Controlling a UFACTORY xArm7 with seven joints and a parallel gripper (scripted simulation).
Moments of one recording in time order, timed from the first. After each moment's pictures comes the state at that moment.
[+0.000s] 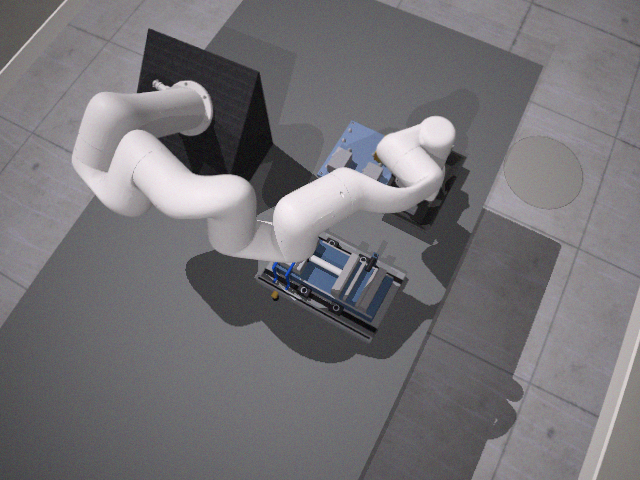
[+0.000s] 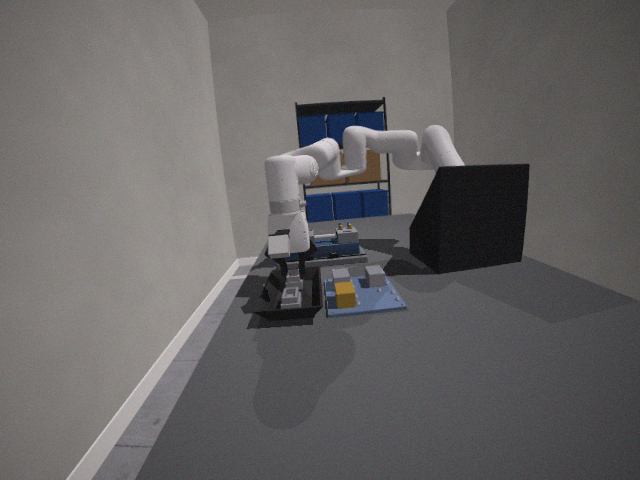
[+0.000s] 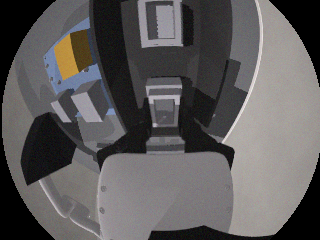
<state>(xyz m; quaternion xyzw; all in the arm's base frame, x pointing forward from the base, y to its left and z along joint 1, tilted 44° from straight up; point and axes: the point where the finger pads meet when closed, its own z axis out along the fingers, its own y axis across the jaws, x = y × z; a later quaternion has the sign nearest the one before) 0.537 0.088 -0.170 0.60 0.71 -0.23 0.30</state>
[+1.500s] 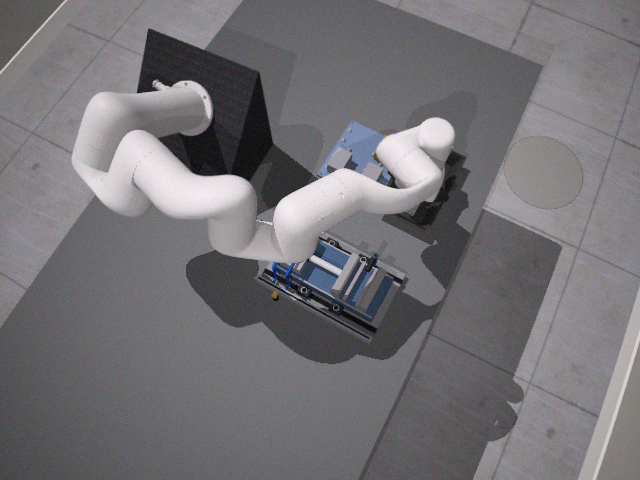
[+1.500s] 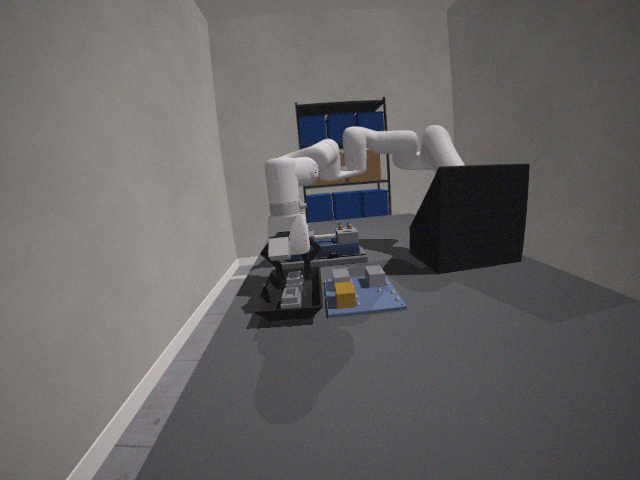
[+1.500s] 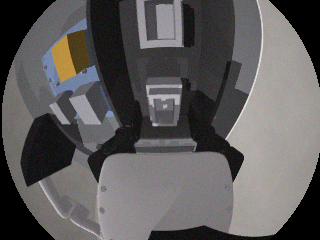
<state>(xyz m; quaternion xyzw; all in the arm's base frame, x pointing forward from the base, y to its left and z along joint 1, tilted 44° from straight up) 0.538 0.085 -0.173 0.60 0.71 -0.23 0.30</state>
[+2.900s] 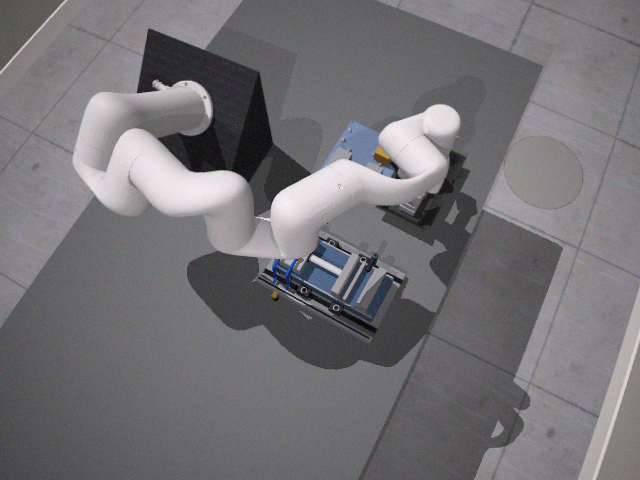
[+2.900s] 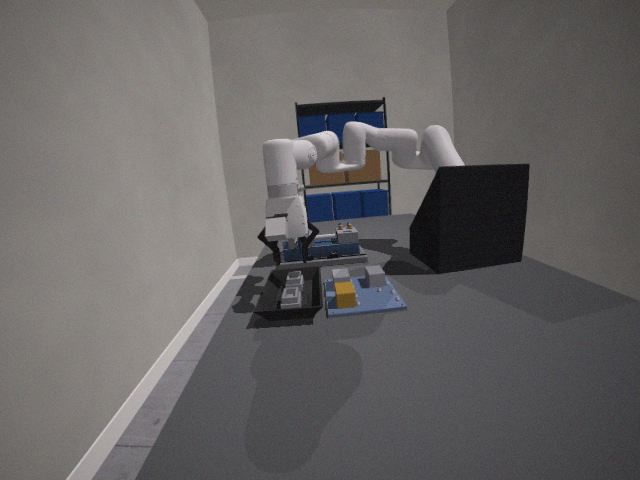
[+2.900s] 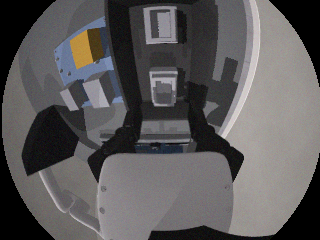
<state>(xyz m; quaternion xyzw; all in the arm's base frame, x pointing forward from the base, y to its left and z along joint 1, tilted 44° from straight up) 0.532 0.115 -0.143 0.60 0.71 -0.23 0.30</state>
